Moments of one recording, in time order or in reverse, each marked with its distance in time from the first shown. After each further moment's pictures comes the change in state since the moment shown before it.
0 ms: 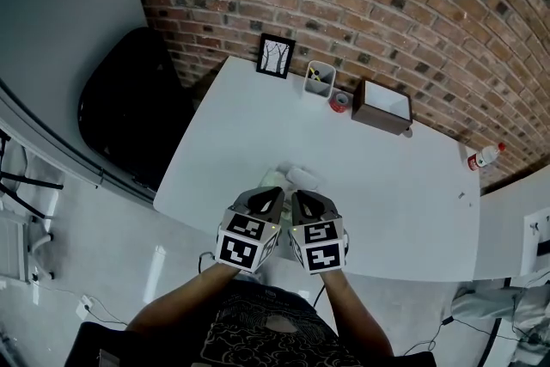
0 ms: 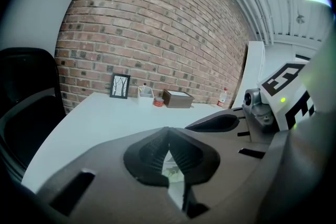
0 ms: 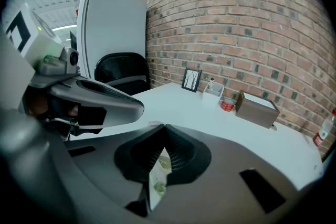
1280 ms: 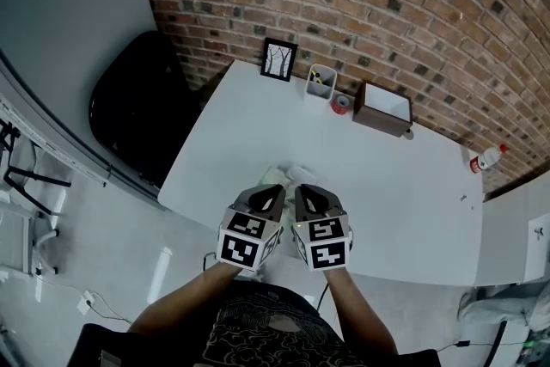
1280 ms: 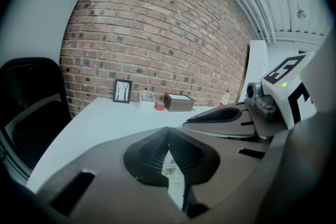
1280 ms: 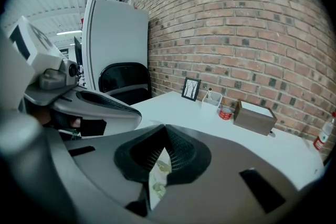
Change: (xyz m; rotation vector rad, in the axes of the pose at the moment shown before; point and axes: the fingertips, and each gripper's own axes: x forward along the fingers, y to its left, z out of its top) left arm -0.014 -0.017 0.012 0.013 -0.030 0.054; right arm -0.028 -0.006 0.021 -0.009 -0.078 0.018
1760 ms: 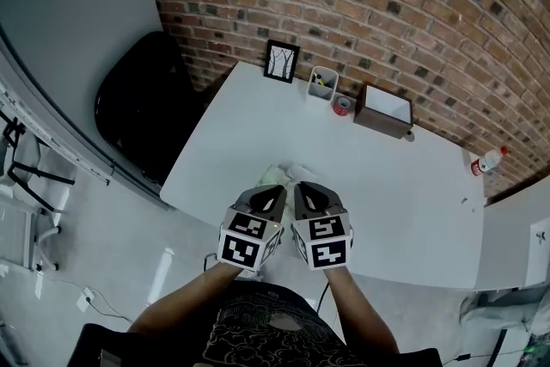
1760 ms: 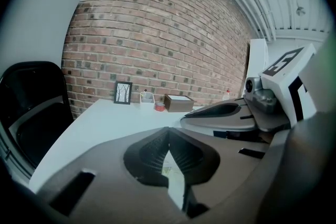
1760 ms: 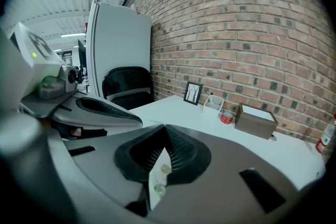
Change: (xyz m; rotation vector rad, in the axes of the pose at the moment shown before) left arm -0.006 -0.011 0.000 0.008 -0.009 0.025; right arm -0.011 0.001 0.009 -0.011 -0.040 0.028
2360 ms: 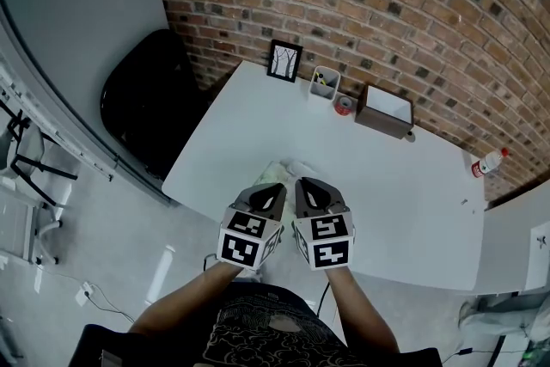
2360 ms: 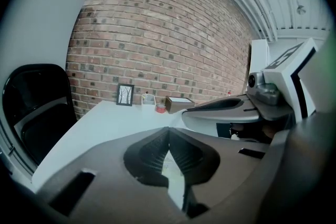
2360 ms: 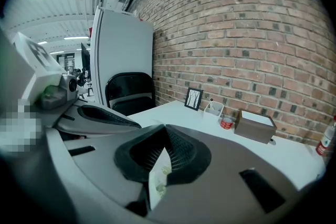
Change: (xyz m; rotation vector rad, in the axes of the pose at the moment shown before) left arm -0.014 -0.008 0.002 -0.005 -0.025 0.032; right arm -0.019 0.005 0.013 -0.010 -0.056 0.011
